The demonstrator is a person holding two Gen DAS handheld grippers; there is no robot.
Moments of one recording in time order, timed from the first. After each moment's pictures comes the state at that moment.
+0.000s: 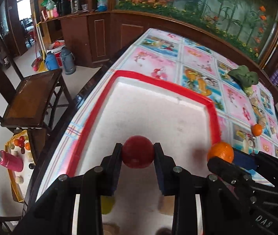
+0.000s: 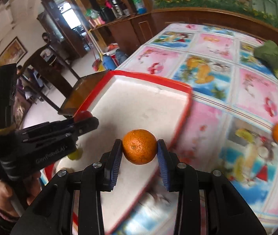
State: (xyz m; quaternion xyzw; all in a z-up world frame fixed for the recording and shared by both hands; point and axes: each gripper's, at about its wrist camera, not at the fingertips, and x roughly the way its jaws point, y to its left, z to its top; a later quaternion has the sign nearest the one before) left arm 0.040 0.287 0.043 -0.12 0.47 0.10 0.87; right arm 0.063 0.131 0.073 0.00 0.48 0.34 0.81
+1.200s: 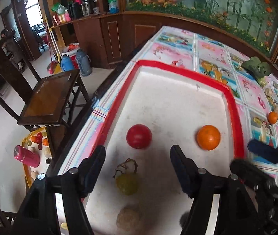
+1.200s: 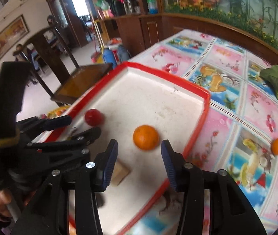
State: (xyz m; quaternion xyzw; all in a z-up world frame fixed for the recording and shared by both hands) left arm 0.006 0.286 0.044 -0.08 0.47 0.15 0.87; right arm 0.026 0.154 0.077 -0.08 0.45 0.34 0.82
